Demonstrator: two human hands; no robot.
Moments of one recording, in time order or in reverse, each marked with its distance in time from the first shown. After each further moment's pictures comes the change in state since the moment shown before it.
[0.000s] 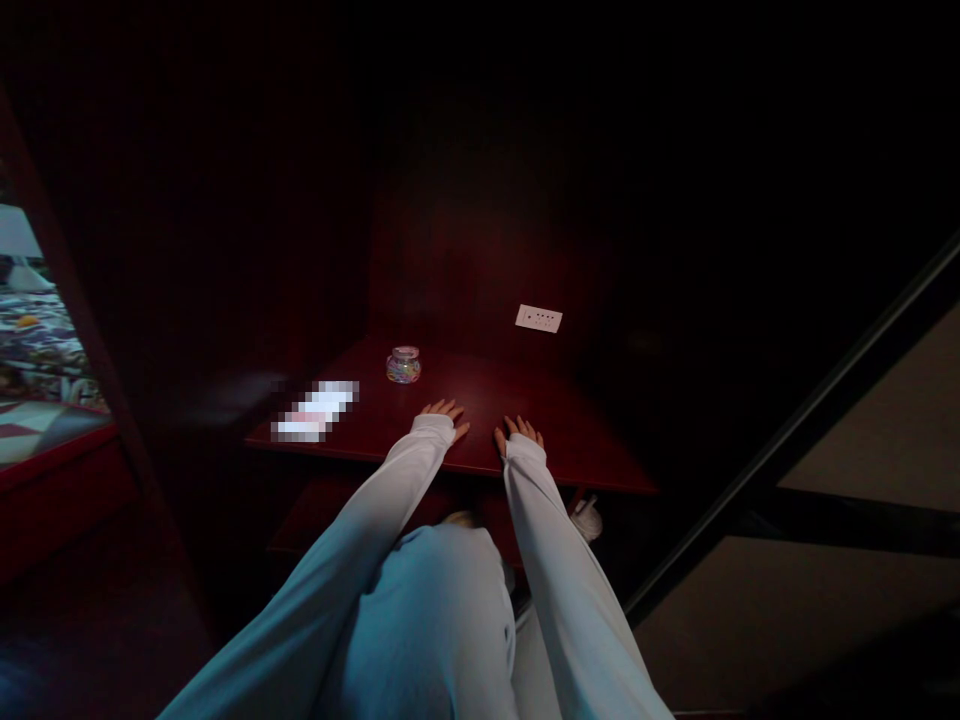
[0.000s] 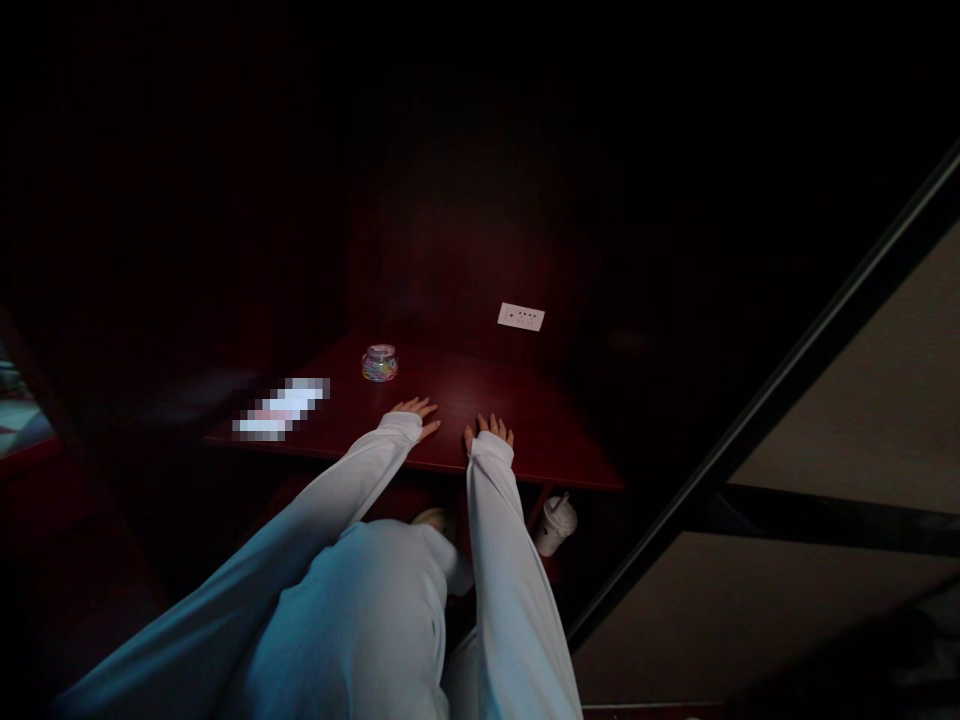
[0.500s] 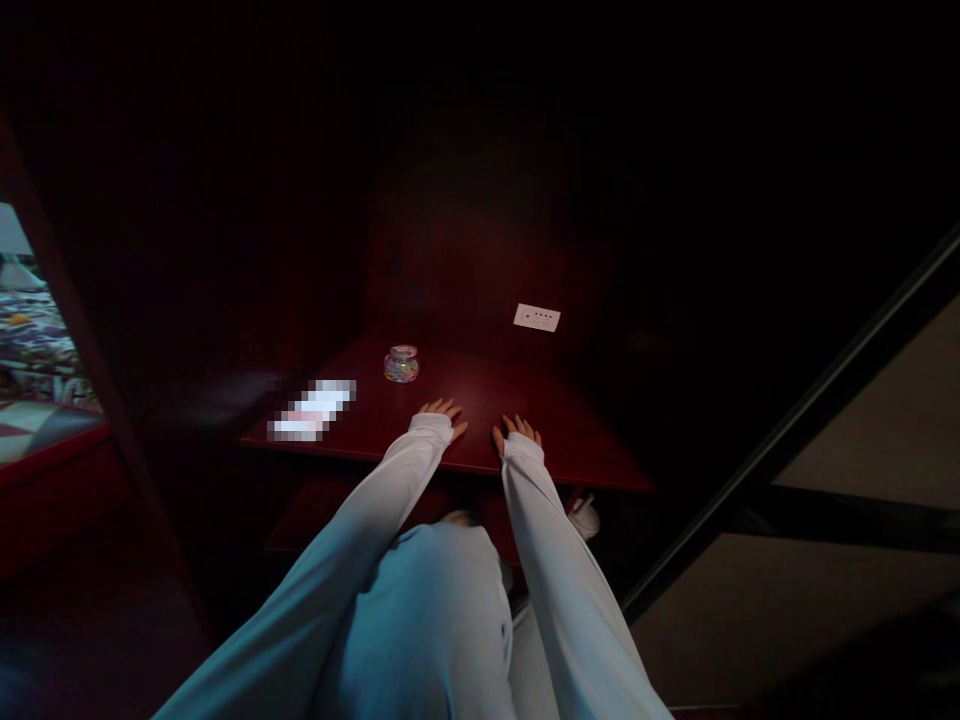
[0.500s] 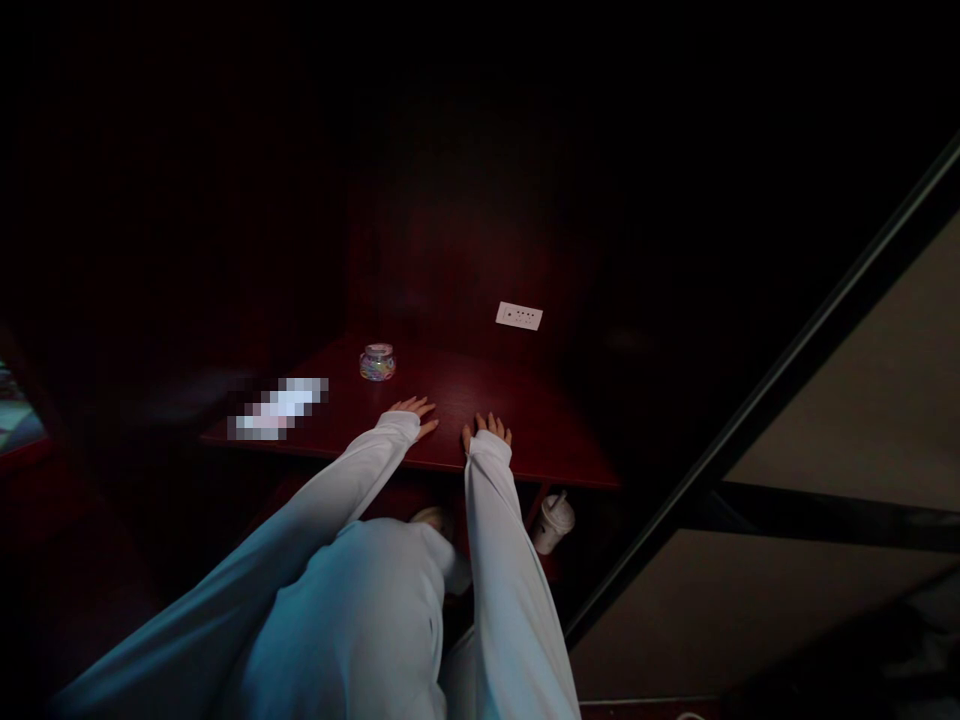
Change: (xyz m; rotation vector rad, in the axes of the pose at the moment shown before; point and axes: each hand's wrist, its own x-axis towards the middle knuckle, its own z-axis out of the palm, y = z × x) left_hand -0.002 0.002 -0.003 -0.013 0.000 -0.006; right_hand 0.004 0.001 0.002 0.007 -0.002 -0.002
